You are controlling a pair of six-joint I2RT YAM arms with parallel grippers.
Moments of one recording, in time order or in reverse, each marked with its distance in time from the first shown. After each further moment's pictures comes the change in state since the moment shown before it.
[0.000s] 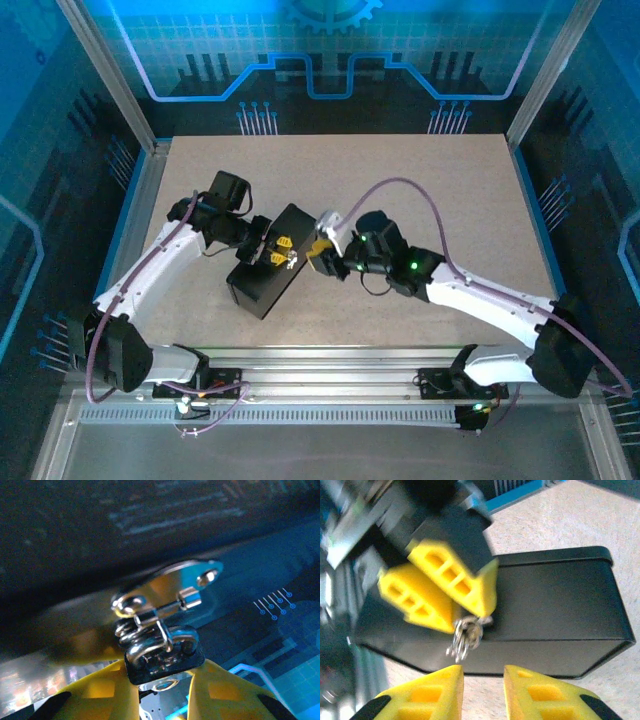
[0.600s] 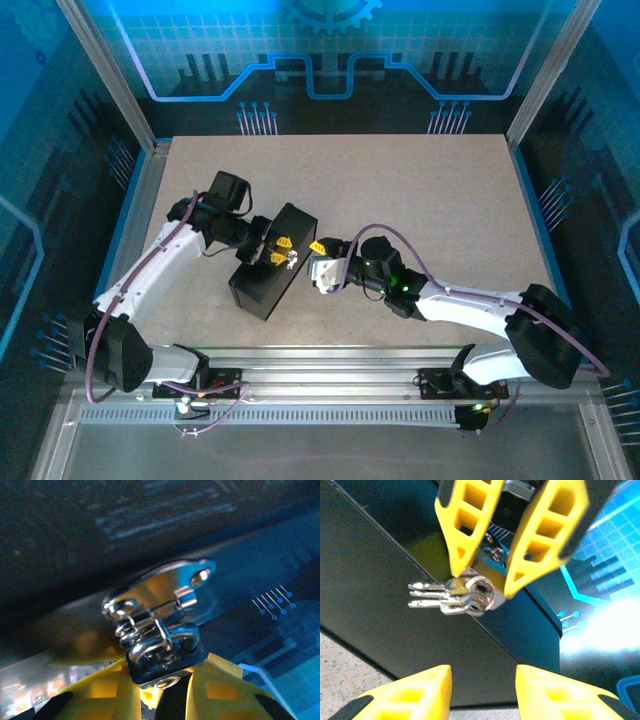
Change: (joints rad) left arm 0.000 0.000 0.000 0.000 0.000 0.002; right arm 0.031 0.092 -0.238 0.525 0.117 -0.880
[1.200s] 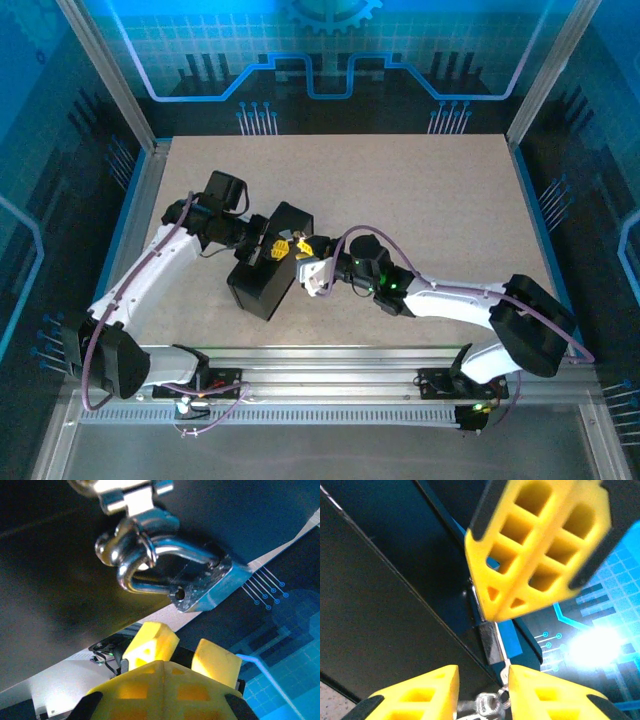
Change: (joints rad) left arm 0.008 -0.034 0.000 0.002 0.019 0.009; right arm 0.015 0.078 0.063 0.062 0.007 -0.067
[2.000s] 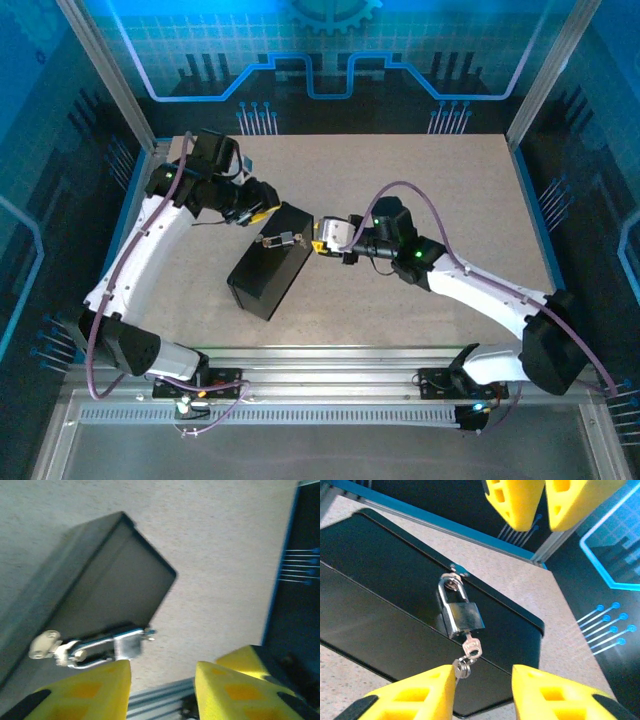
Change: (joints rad) left arm 0.021 0.120 0.407 -0.208 -0.295 0.746; right arm -0.190 -0.106 0.219 -0.484 -0.335 0.299
